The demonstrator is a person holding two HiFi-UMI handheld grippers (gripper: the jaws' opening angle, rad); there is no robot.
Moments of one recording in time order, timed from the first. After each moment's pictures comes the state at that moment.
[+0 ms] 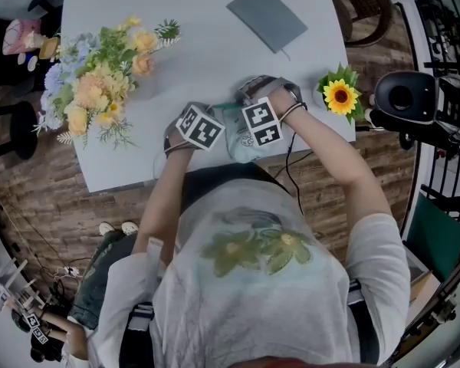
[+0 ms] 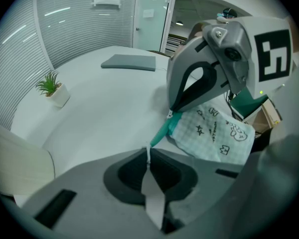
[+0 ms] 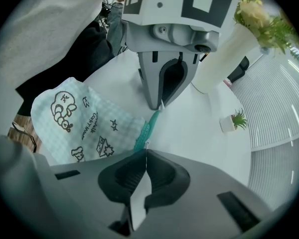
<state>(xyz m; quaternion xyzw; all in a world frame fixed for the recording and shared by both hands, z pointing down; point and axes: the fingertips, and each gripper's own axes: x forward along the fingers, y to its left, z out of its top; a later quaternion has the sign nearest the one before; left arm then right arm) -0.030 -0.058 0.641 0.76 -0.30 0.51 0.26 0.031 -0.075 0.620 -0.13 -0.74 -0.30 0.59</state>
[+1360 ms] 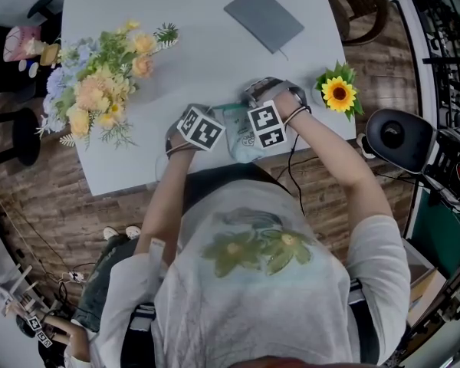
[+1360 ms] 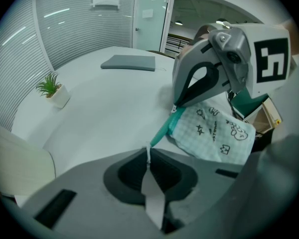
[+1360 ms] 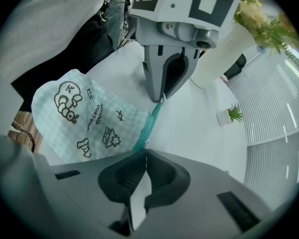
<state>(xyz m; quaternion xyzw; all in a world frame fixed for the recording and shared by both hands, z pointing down) -0.030 -0.058 0.642 0.76 -0.30 0.51 0.25 0.048 -0.077 0.621 -0.10 -0.73 -0.30 0.60</state>
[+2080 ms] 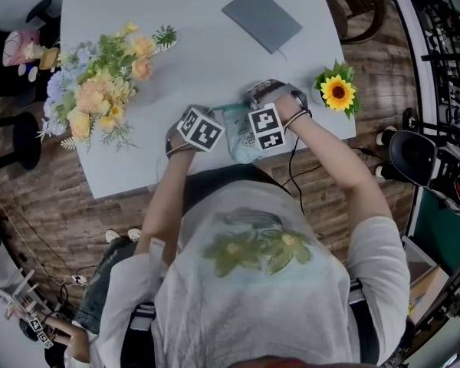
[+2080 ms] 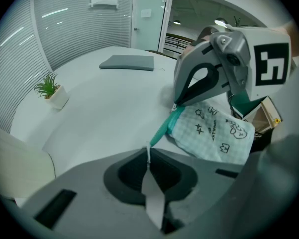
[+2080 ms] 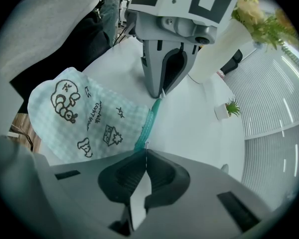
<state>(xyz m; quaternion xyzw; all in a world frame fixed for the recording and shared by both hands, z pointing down) -0.029 -0.058 0.641 0.77 -0.29 0.51 0.25 0.054 -0.079 0.621 -0.07 -0.73 -0.30 0.62</state>
